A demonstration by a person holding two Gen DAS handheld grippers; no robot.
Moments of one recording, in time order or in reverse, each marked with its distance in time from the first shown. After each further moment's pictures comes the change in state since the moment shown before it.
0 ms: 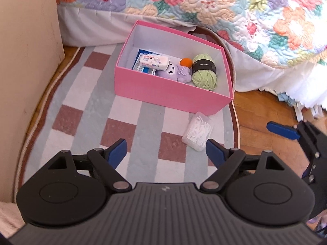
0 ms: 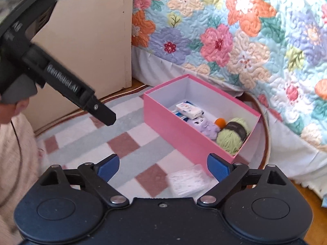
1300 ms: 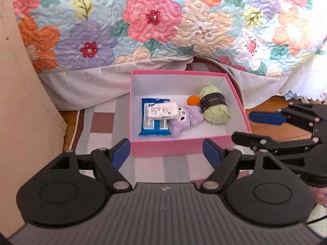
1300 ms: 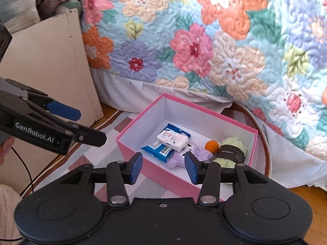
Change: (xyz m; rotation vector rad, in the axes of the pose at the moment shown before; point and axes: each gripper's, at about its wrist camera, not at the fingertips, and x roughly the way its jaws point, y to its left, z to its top) left arm 0.004 0.009 0.099 0.286 -0.077 0.019; right arm 0.067 -0.035 0.103 0.240 0.044 -0.080
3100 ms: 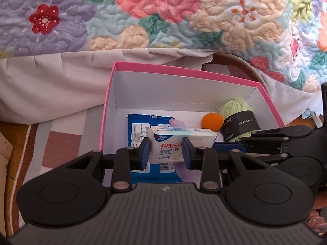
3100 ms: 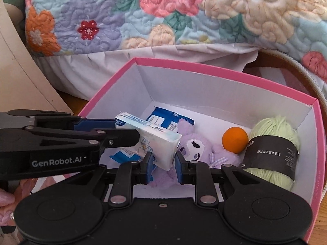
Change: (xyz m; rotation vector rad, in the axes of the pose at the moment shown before) left arm 0.192 0.025 0.028 -0.045 -0.067 -0.103; right arm 0.201 -0.058 -0.002 0.187 0.135 0.099
